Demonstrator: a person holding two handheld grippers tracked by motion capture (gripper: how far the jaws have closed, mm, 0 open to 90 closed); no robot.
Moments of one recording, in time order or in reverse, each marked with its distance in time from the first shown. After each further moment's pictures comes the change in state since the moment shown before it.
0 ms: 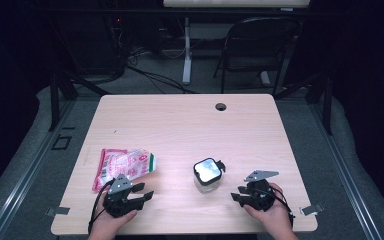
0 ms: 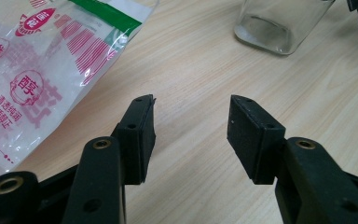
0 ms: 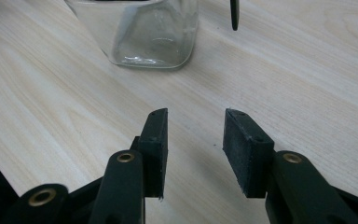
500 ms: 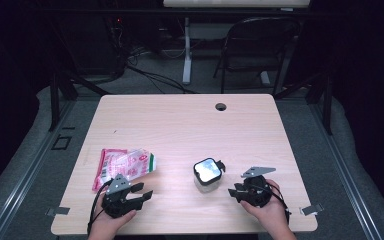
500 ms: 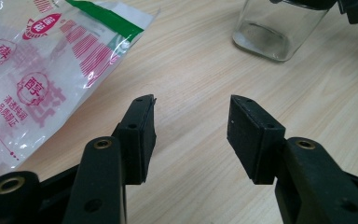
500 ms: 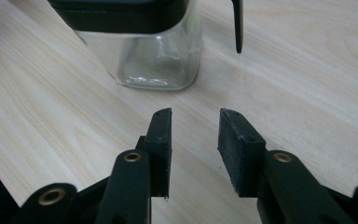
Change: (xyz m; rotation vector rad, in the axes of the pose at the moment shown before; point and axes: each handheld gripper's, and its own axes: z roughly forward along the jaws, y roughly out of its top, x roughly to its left) left arm -0.002 0.001 -0.005 -0.014 0.002 -0.014; right arm 0.004 0.013 0.002 -0.011 0.000 0.011
